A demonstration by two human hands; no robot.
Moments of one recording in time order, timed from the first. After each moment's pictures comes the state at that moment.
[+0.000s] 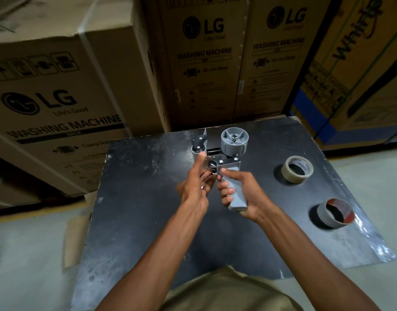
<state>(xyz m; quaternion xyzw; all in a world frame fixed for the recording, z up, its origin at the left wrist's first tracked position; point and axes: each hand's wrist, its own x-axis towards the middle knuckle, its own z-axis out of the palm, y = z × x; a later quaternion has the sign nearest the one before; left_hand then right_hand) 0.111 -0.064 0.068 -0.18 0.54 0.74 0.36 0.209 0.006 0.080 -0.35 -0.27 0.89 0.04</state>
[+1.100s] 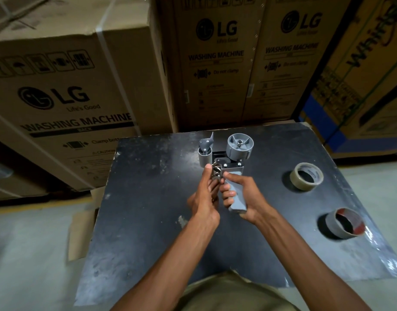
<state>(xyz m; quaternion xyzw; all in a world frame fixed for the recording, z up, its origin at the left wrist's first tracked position) 0.123 -0.071 0.041 -0.22 0.50 0.74 0.39 0.190 0.004 0.062 -0.34 -0.26 0.90 0.03</state>
